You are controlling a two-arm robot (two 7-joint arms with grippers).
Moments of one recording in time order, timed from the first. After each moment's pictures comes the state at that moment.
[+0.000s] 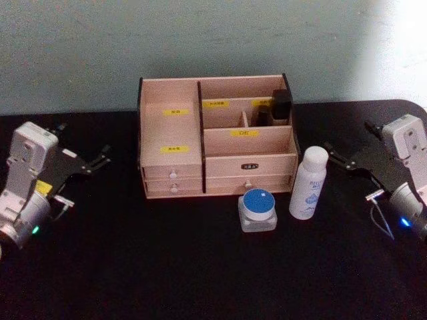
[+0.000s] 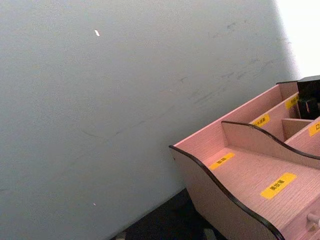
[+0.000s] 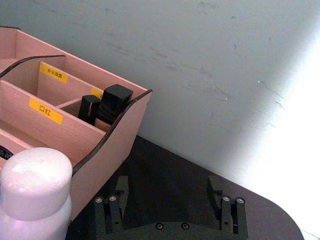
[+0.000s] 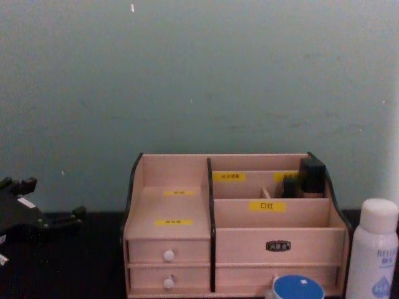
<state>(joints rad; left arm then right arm) -0.20 0.60 0.45 -1.41 -0.25 -0.12 0.03 0.20 0.60 -0.45 -1.41 0.25 -0.12 -0.03</state>
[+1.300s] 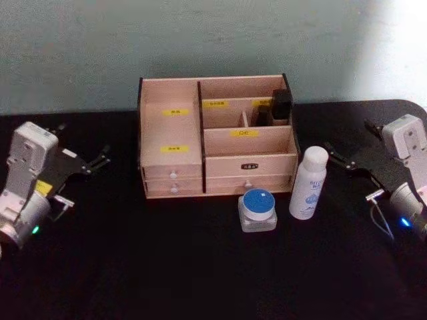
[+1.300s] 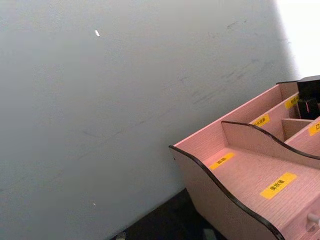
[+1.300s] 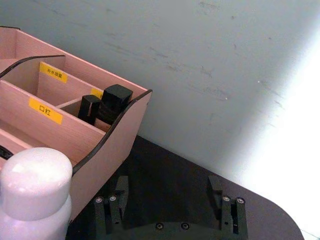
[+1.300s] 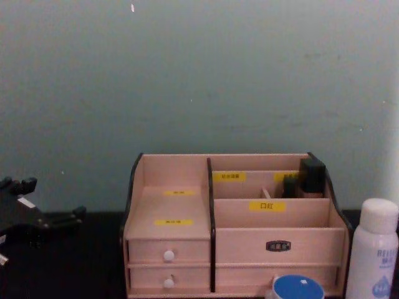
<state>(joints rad) -0.20 0.60 0.45 -1.41 -0.25 -0.12 0.03 0.20 0.60 -0.45 -1.41 0.25 -0.12 -0.03</state>
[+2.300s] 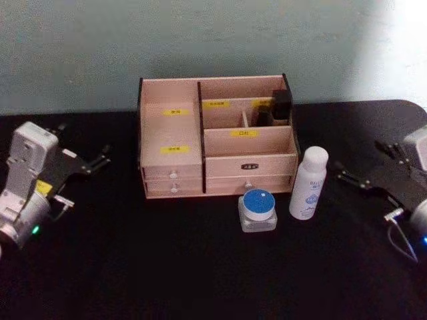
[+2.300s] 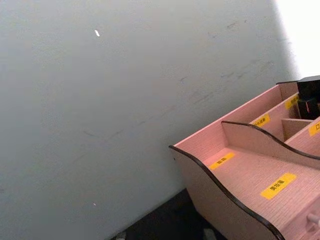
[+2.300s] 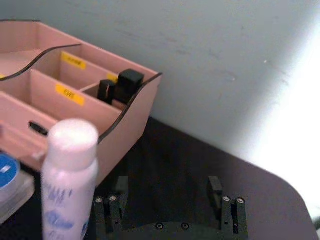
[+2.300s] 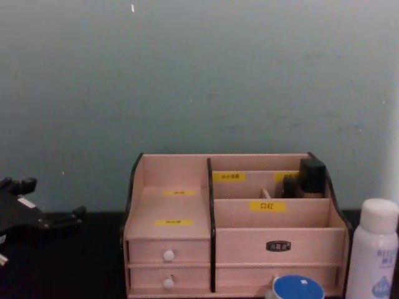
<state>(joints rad) -0.20 0.60 0.45 -1.41 -0.25 -0.12 0.03 0.04 0.68 -0.35 -1.59 0.32 -0.01 0.03</state>
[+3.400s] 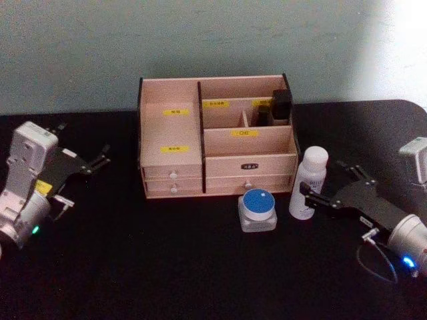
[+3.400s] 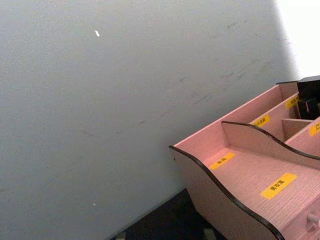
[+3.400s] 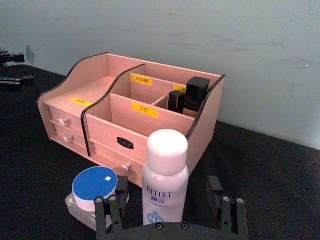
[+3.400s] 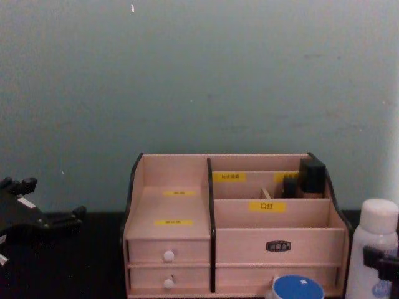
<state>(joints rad) -0.20 0.60 0.45 -1.41 -0.25 -0.12 0.03 -0.04 0.60 -0.29 -1.65 0.46 0.01 0.25</state>
